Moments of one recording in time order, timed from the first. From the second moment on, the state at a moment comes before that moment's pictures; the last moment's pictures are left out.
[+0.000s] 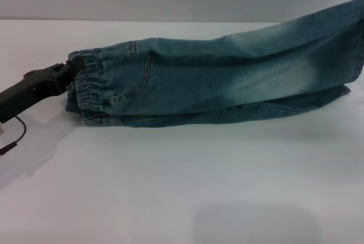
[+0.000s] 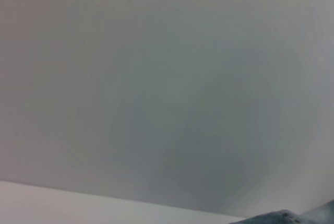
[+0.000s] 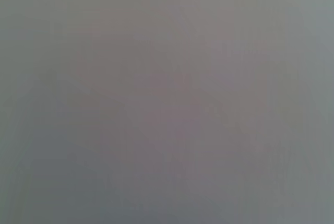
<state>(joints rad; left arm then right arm) -0.41 -2.06 0.61 0.48 1.63 1.35 -1.44 0.55 2.07 -0.28 -0.24 -1.34 -1.11 0.40</state>
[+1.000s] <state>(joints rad) -0.47 -2.07 0.72 0.43 1.63 1.19 -1.44 0.65 2.07 -0.28 -0.21 -1.30 -0.86 0.39</state>
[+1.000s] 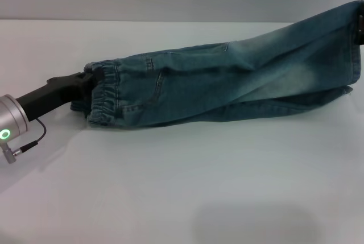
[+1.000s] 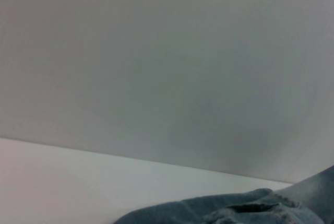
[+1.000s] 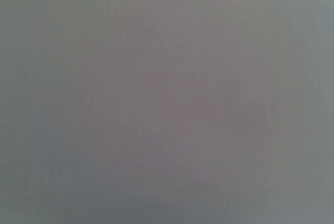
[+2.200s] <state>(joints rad) -0.48 -2.04 0.68 0.46 1.70 1.07 -1.54 0.62 2.08 -0.30 -0.17 -1.30 -0.91 0.39</state>
